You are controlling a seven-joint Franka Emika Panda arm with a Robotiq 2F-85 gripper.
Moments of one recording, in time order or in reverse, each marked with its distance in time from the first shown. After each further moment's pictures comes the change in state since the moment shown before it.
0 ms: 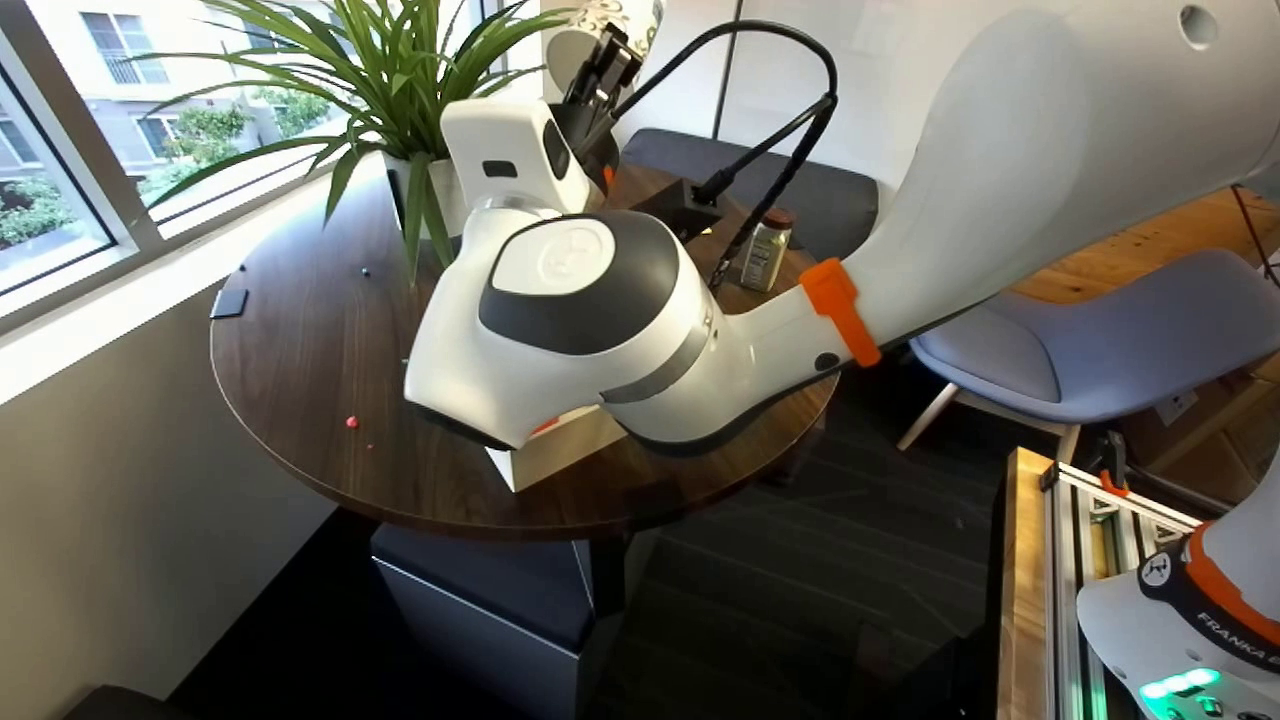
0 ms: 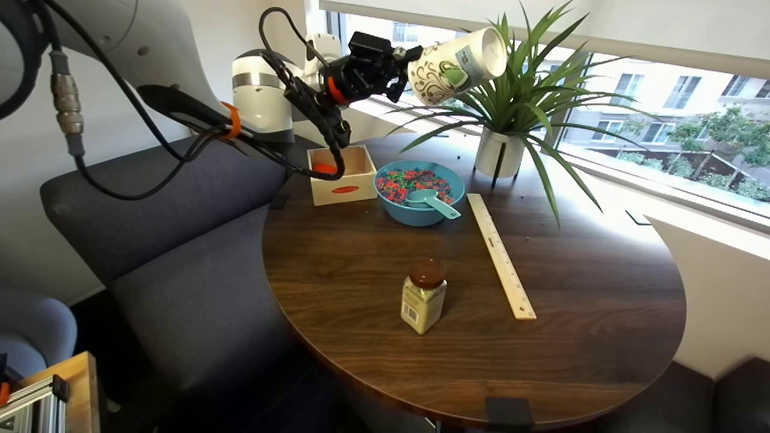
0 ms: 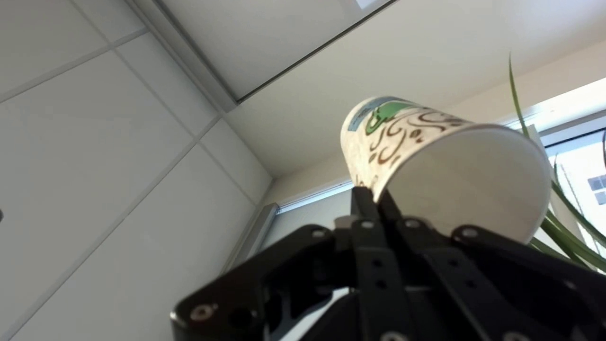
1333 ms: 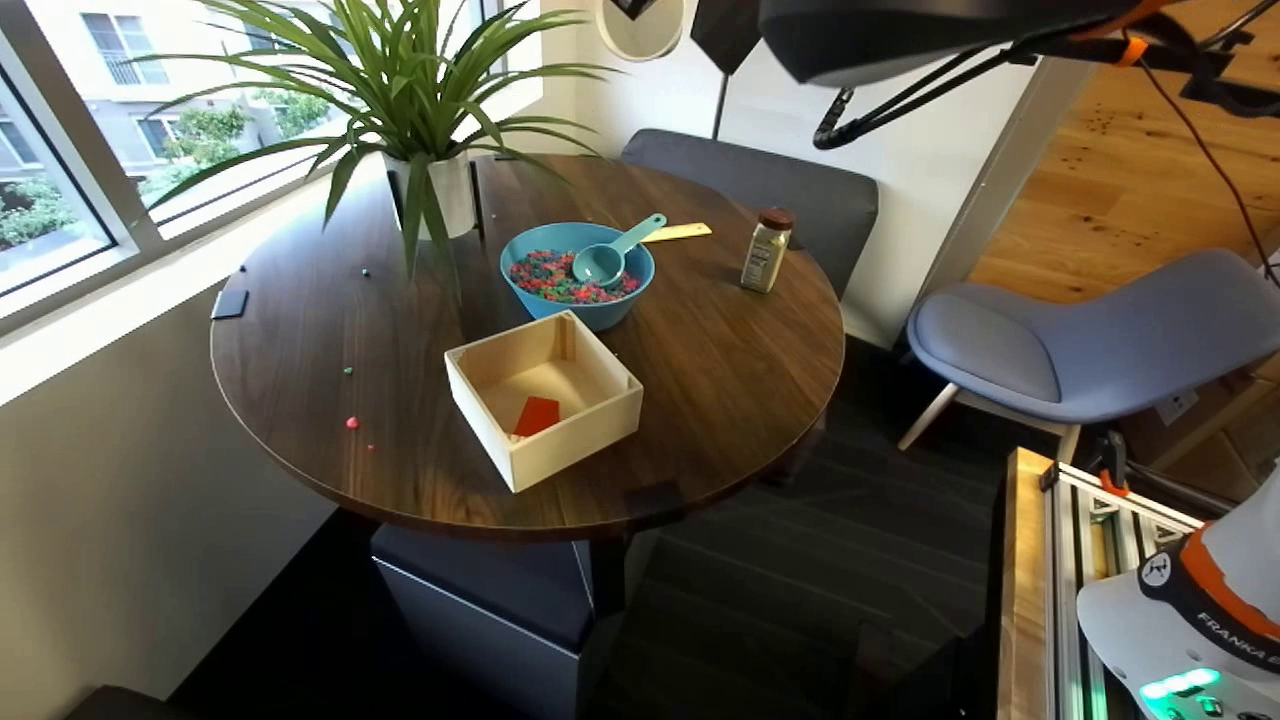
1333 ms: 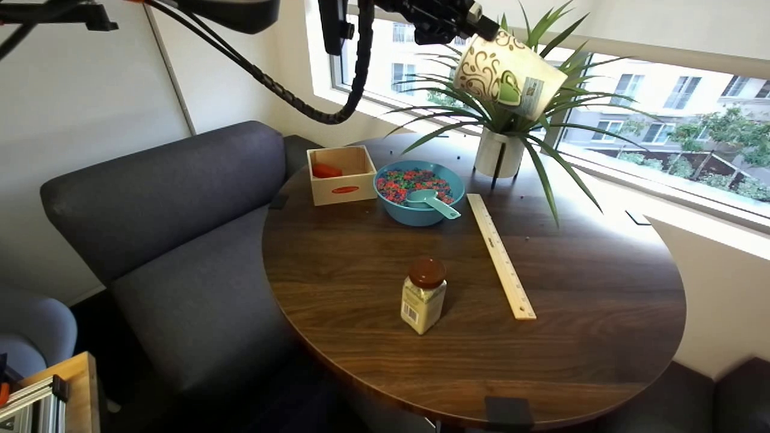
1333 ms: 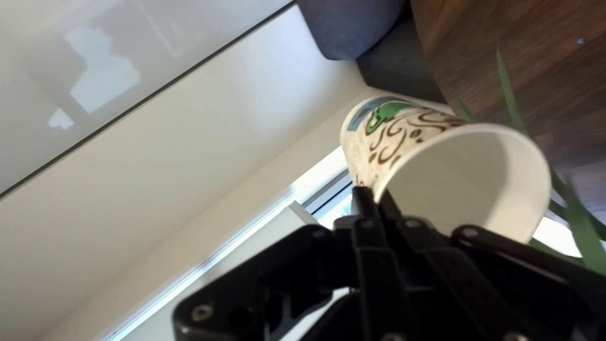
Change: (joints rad) arm -0.286 -0.440 0.040 -0.060 0.671 0.684 -0.319
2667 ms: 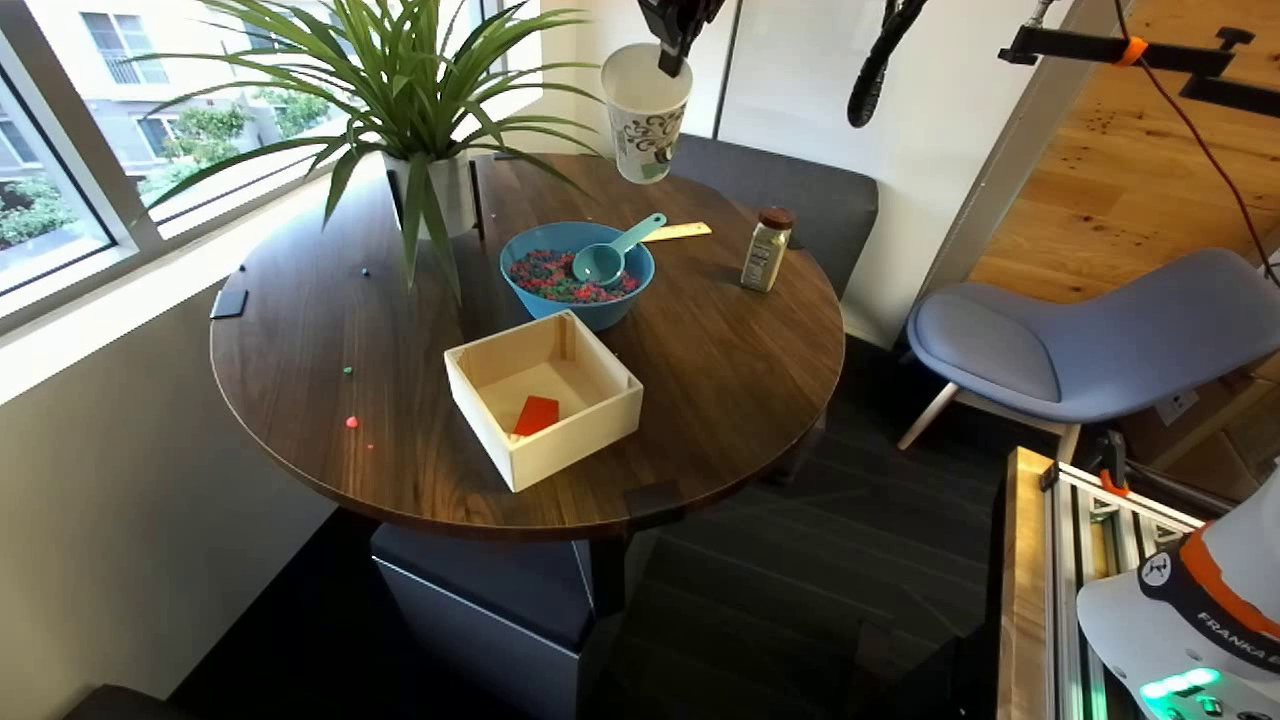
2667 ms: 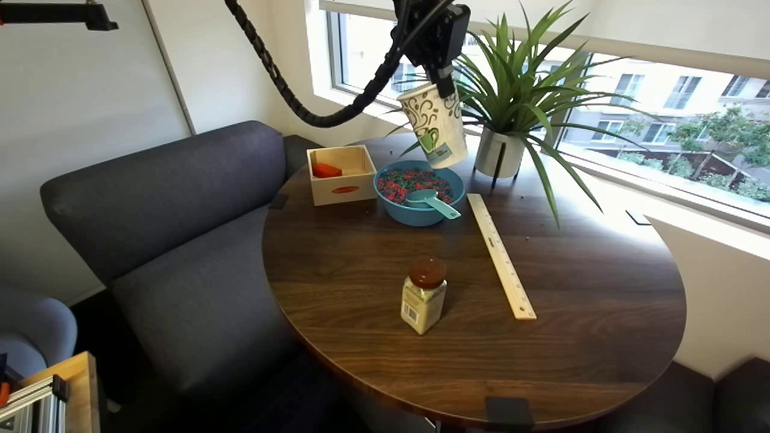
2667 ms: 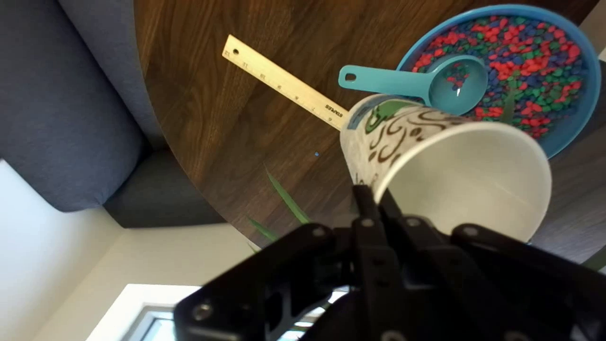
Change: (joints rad) arm -0.056 -0.054 -0.132 0.054 0.894 0.106 -0.411
